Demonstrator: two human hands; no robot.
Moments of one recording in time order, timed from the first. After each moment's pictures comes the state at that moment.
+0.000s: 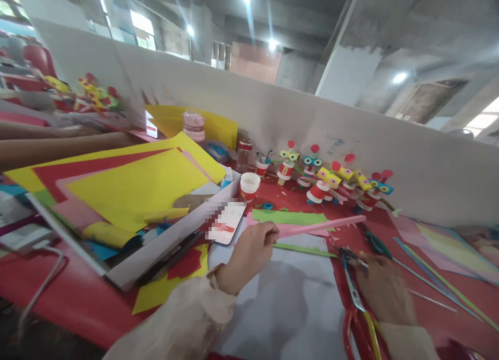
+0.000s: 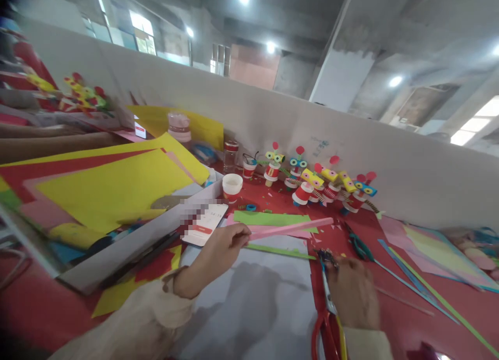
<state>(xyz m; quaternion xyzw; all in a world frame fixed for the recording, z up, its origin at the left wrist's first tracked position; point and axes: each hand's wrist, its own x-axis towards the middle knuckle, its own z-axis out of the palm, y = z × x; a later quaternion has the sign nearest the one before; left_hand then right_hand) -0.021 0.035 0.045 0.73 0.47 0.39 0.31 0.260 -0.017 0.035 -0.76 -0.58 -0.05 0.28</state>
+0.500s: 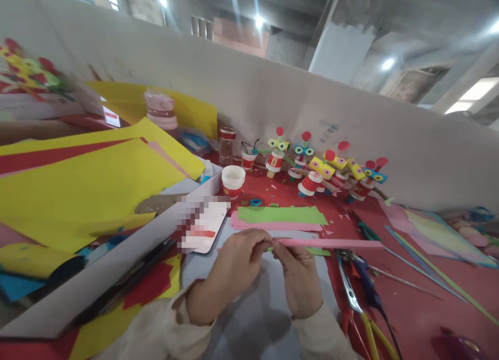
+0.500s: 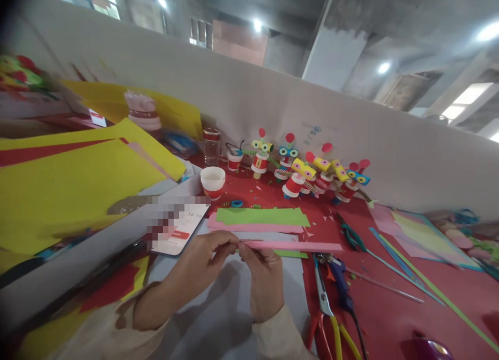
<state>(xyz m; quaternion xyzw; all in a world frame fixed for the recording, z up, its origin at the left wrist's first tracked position) -0.019 0.044 0.033 0.76 0.42 0.39 0.31 0.115 0.017 0.012 -0.46 -0.36 0.50 0.64</state>
